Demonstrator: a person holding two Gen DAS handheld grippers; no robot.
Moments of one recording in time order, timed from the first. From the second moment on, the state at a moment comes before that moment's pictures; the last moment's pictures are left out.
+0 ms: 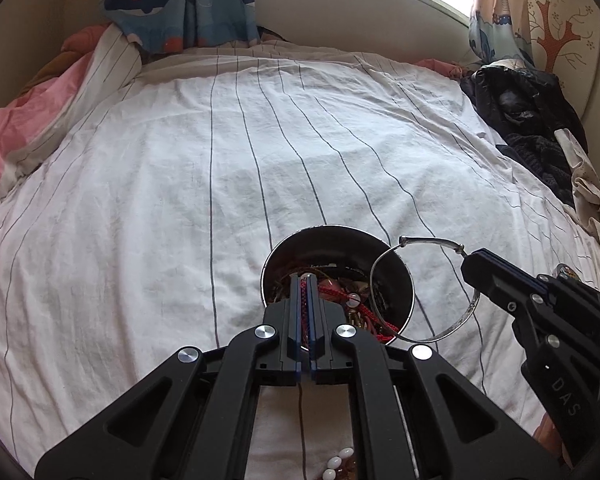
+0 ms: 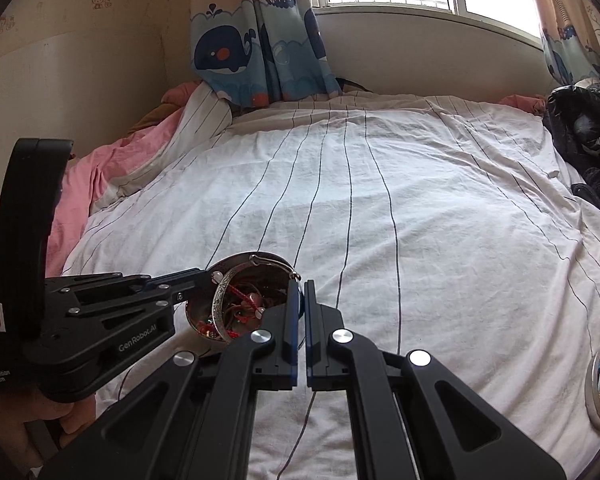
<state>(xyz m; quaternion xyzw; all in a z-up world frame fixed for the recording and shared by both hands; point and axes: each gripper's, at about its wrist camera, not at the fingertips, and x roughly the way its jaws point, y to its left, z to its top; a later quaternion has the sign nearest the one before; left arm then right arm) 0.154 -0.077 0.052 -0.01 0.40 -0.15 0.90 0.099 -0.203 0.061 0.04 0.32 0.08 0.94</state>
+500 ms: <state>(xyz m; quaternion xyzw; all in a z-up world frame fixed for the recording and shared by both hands) 0.139 -0.044 0.061 -0.03 0.39 -0.12 0.91 0.131 -0.169 0.042 0.01 0.36 0.10 0.93</state>
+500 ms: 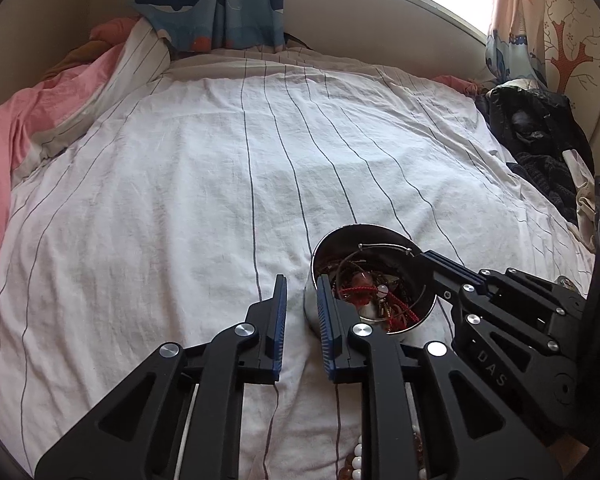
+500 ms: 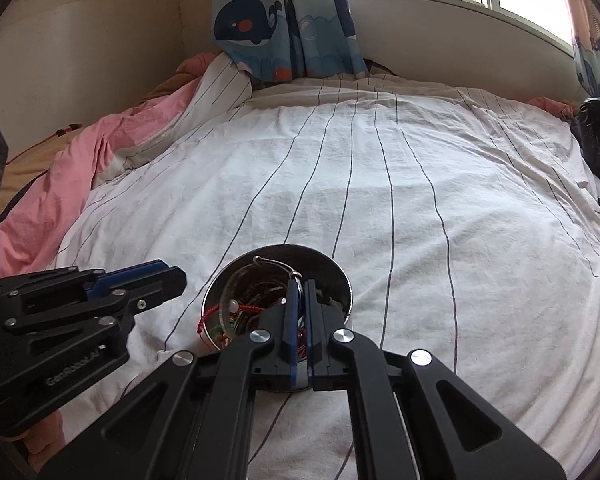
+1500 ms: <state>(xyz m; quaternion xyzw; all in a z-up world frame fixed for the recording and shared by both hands) 0.059 -0.053 0.056 0.01 0.42 -0.14 0.90 0.033 -0.193 0.042 0.05 0.37 0.10 0.92</state>
